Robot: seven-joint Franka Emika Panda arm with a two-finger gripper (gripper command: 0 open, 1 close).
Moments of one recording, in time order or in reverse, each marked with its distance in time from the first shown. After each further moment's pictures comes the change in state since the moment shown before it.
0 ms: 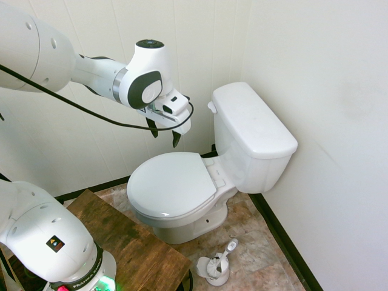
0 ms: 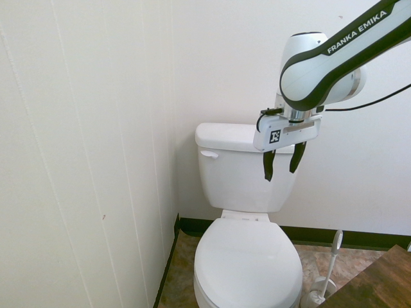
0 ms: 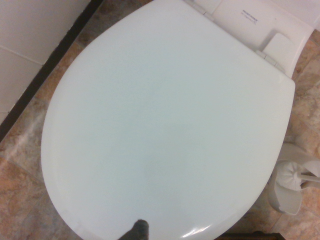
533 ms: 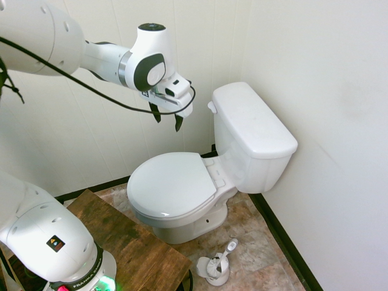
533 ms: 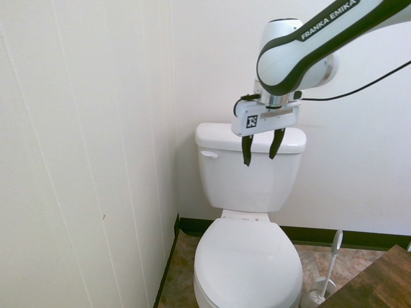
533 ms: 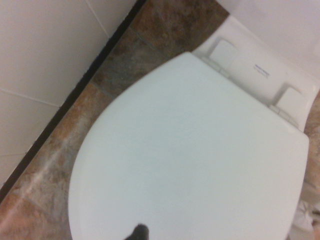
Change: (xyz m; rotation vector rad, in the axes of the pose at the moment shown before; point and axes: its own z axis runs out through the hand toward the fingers) arm 0.017 -0.072 -0.029 0.039 0.037 0.009
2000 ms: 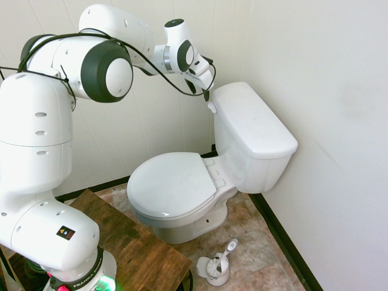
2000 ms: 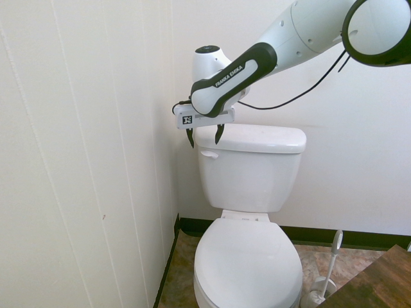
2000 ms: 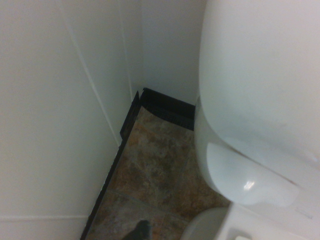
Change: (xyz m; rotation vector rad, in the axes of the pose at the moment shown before) arm 0.123 -0.184 0.073 0.099 0.252 0.271
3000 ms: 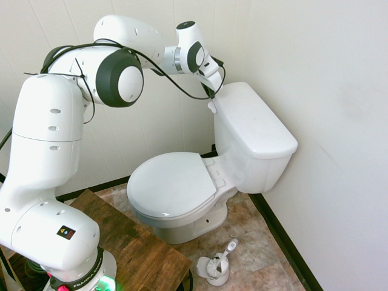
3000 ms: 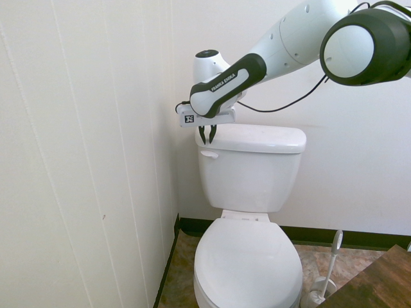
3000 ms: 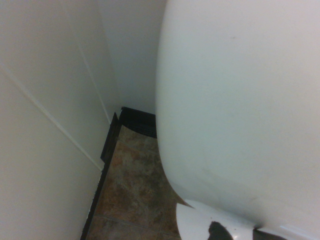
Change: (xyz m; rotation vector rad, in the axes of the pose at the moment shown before) arm 0.027 -0.009 0.026 -0.027 0.026 0.094
